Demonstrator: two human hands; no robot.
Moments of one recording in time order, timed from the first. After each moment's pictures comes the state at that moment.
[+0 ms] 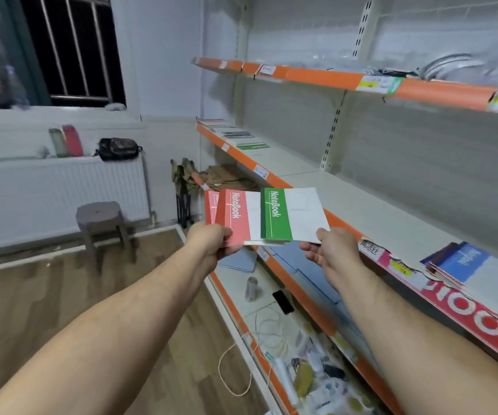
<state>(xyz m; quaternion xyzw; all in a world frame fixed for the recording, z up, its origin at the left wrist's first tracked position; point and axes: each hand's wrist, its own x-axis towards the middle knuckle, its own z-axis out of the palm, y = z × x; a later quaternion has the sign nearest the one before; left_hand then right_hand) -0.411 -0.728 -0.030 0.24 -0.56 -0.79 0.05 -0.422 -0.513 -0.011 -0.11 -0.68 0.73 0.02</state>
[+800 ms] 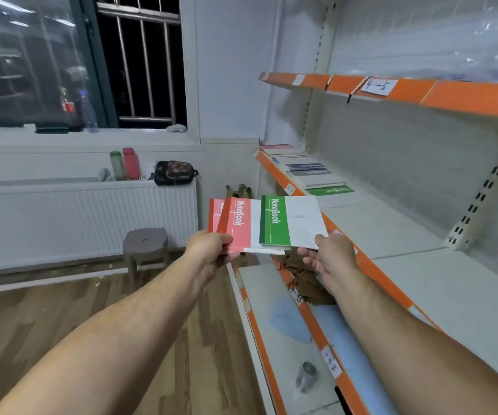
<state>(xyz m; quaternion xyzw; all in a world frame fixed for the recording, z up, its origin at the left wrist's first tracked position) -0.721 -0.914 -0.029 0.33 -0.52 -0.77 0.14 -0.802 -0.715 -0.022 -0.04 -0.68 0.73 -0.08</state>
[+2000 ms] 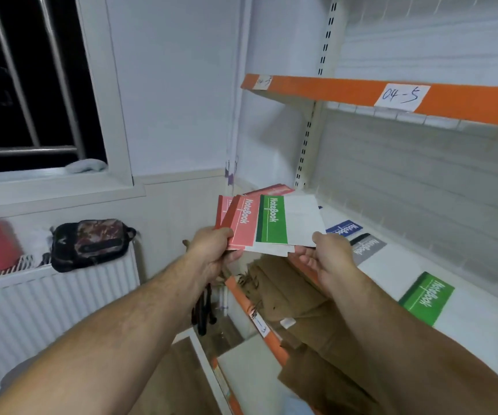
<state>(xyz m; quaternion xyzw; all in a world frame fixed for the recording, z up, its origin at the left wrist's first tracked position) -1.246 -1.211 -0.016 0.21 -0.58 -0.79 0.04 -1.256 -1.012 -0.001 -0.15 -0.65 0.75 0.01</state>
